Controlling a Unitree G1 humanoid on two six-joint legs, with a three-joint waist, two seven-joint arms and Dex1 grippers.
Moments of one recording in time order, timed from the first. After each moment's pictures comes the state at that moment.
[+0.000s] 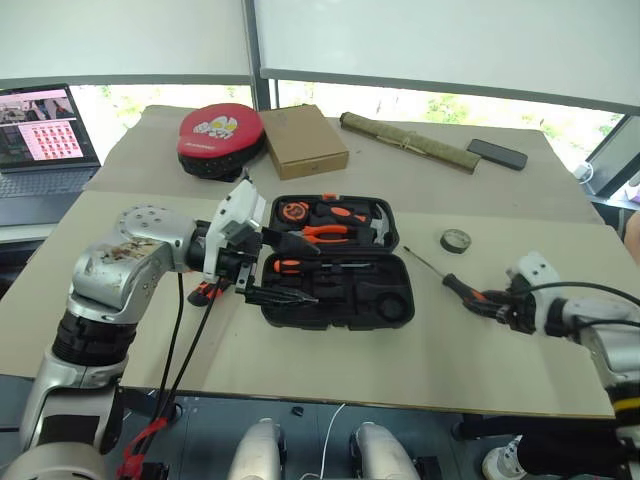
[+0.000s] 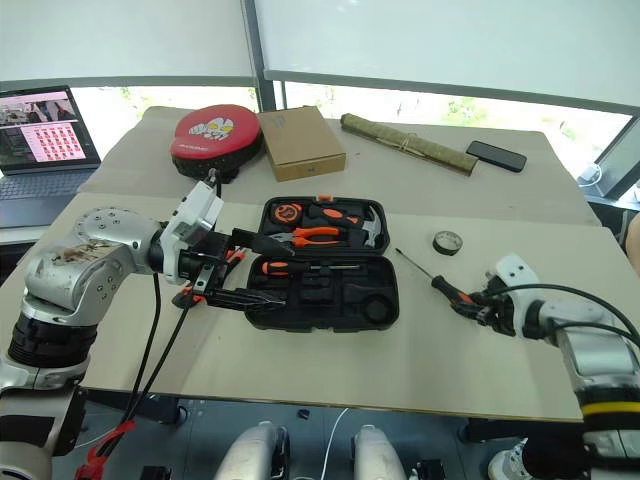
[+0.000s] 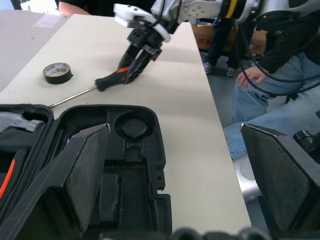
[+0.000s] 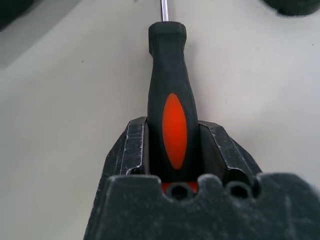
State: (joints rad) left arm -0.67 0.72 -0.10 -0.20 -0.55 0.69 -1.37; right arm -0.16 -0.90 -0.13 0.13 0.28 0.51 0.96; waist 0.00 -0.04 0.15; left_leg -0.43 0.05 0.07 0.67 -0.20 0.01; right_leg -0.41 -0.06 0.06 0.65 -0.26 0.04
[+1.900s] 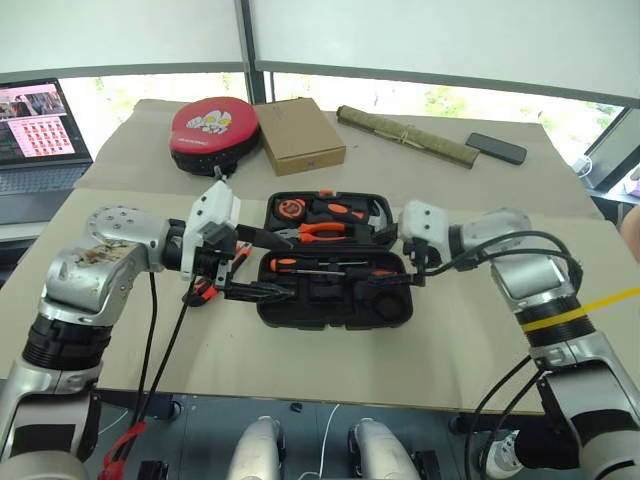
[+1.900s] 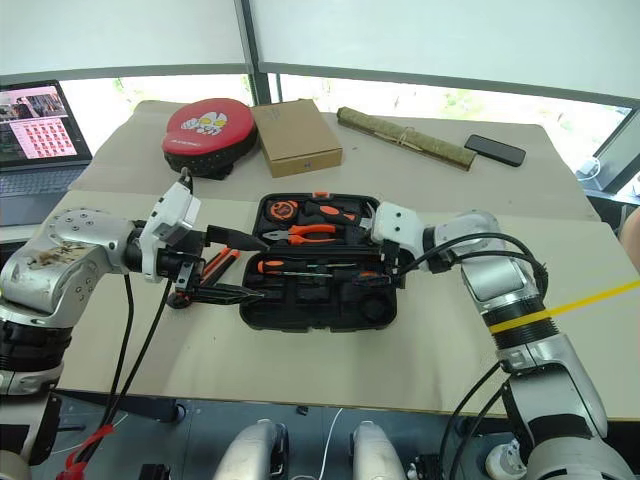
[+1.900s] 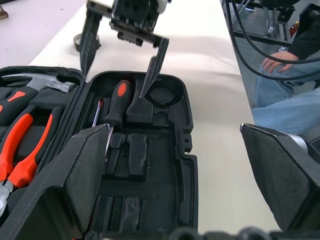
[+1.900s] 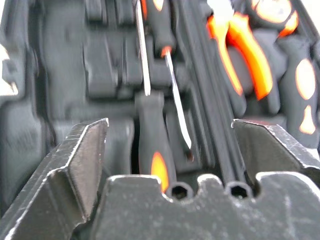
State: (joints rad) left arm -0.63 0.81 -0.08 -0.15 -0.53 0.61 -1.35; right arm -0.76 -0.64 0.26 0.16 0.09 0.29 1.21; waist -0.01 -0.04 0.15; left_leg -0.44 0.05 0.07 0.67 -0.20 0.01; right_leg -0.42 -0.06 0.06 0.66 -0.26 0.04
